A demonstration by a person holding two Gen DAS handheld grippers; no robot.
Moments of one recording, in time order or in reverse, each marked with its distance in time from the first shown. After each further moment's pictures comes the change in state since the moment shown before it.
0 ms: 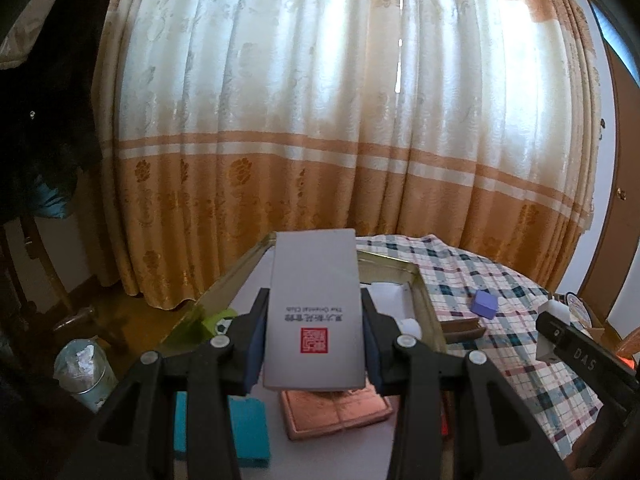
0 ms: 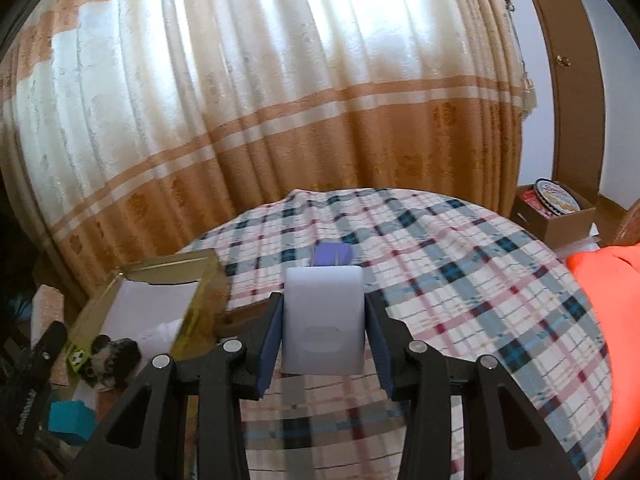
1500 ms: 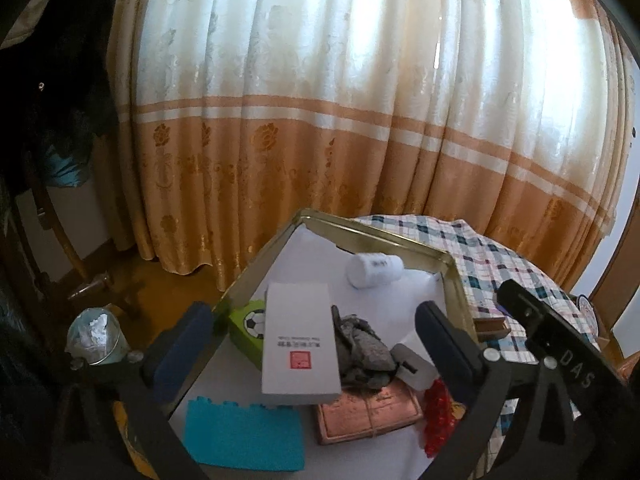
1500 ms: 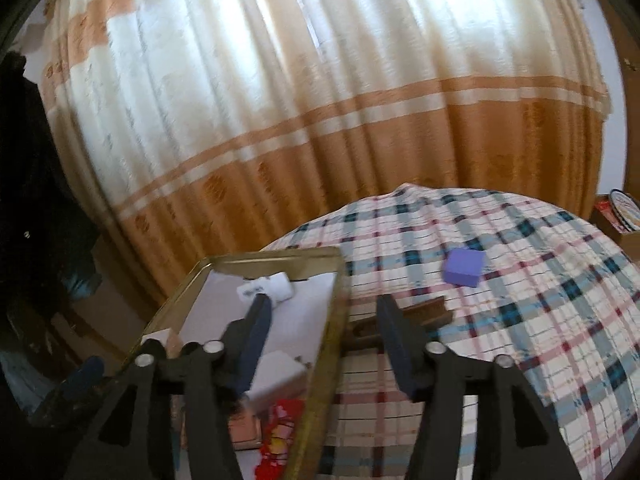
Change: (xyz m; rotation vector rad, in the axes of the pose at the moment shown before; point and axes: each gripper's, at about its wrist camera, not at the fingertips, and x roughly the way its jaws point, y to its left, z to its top) left arm 0.015 0.019 0.013 -0.052 0.141 0.063; right arm 0.015 0.072 0.007 -0.060 0.036 0.239
